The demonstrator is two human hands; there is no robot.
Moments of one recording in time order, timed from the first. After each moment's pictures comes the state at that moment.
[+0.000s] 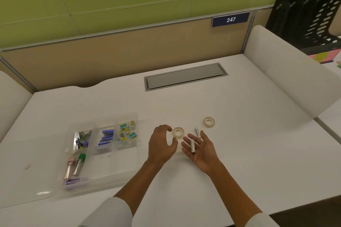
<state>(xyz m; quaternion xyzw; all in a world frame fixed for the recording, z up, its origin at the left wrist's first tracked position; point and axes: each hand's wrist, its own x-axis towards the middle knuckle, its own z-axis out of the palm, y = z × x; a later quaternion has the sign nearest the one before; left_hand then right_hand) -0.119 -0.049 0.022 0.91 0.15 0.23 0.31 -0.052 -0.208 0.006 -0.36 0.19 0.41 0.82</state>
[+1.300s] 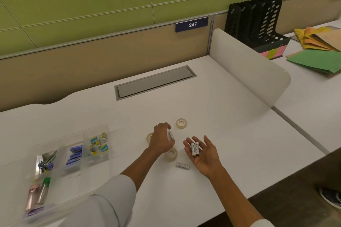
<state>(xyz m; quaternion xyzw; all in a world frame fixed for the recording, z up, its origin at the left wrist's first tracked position) -0.034 -0.100 0.014 0.95 0.10 0.00 0.30 -0.042 -0.294 0.008 -0.27 0.25 0.31 0.88</state>
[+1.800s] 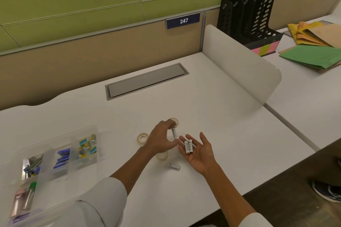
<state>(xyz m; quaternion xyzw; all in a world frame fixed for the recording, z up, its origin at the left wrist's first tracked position) -0.025 -0.126 0.025 0.94 -0.04 0.05 0.33 -0.027 -0.312 0.003 -0.24 0.24 0.34 0.88</state>
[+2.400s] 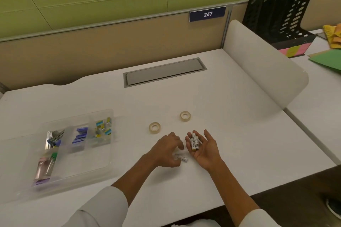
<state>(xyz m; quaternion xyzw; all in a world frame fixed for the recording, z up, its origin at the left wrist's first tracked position) -0.091 -0.126 0.020 0.97 -0.13 -0.05 0.20 -0.029 -0.302 -0.004 -0.28 0.25 0.37 0.85</state>
